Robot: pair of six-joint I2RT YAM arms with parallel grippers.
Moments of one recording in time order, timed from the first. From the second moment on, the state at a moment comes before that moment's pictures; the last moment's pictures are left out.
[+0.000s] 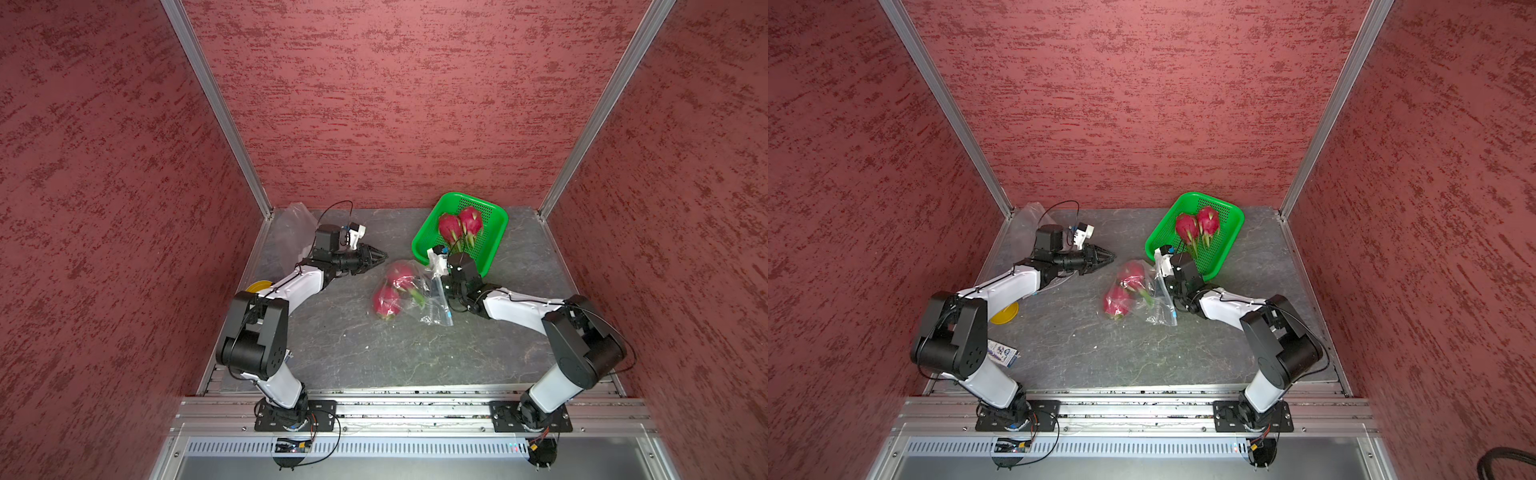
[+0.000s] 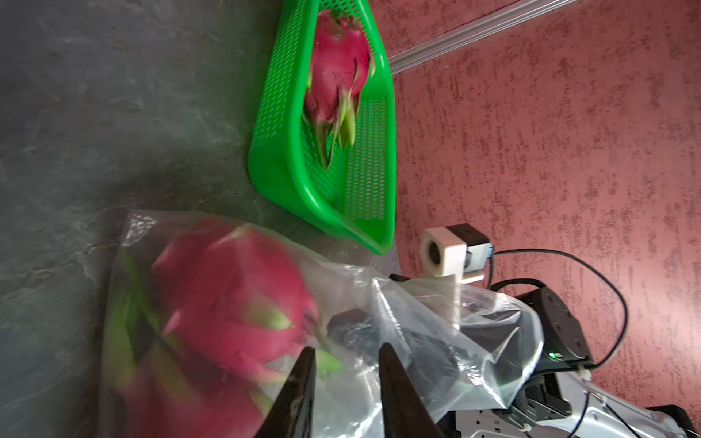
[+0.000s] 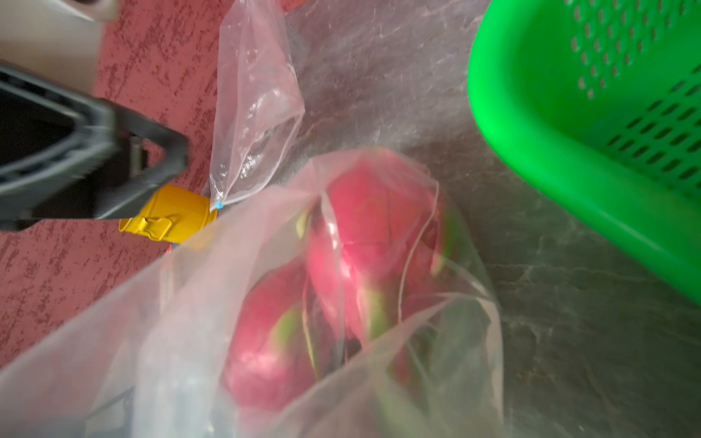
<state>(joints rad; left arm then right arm) -0.21 1.67 1.00 0.08 0.88 -0.76 0.54 1.64 0.82 0.27 -0.41 0.55</state>
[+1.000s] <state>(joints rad) -0.23 1.92 1.04 0.11 0.89 -0.75 0.55 1.72 0.77 0.33 -0.36 0.37</state>
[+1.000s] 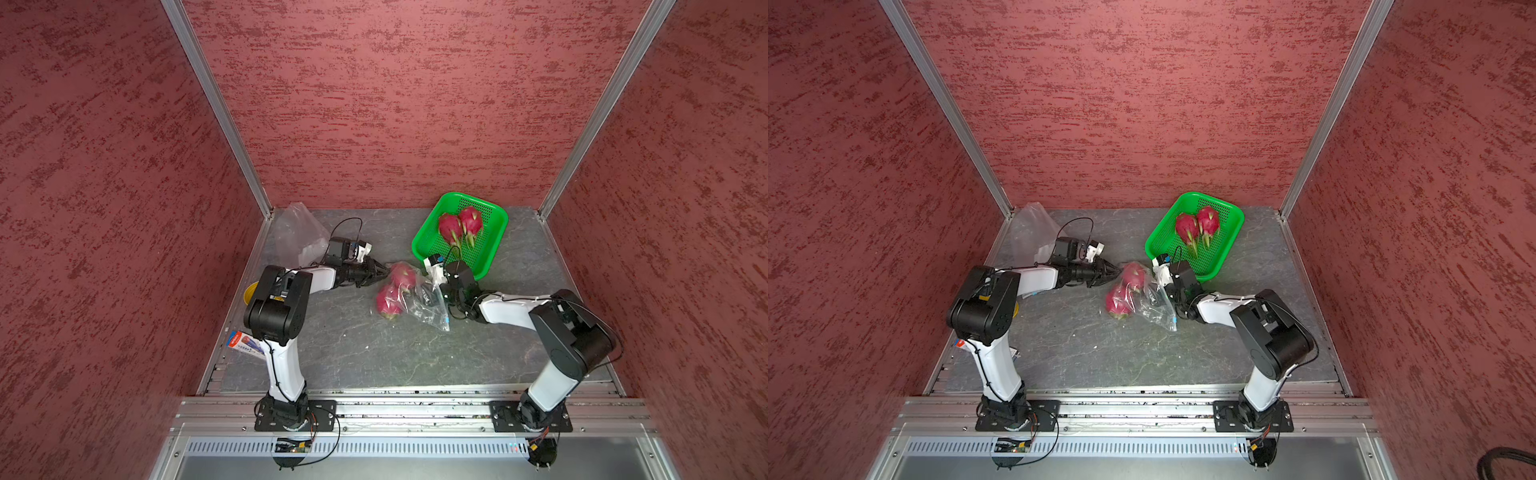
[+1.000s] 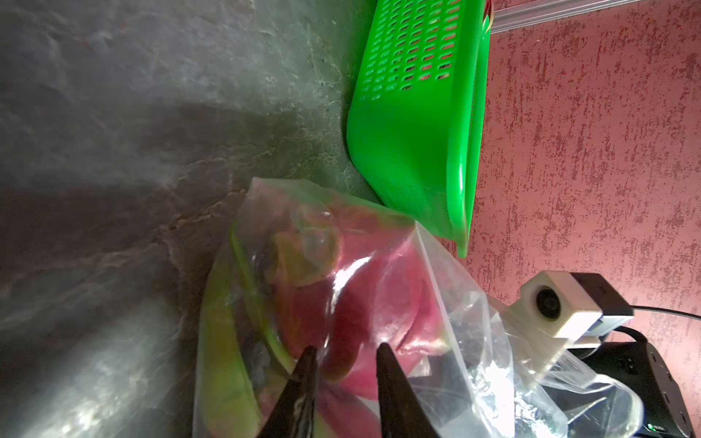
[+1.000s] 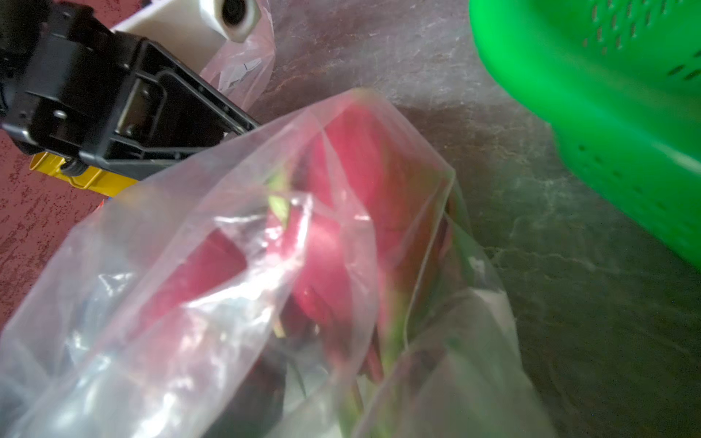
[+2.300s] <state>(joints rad) -0.12 1.82 1.01 0.17 0.92 -0.81 0.59 1.76 0.75 0.48 -0.31 0.20</state>
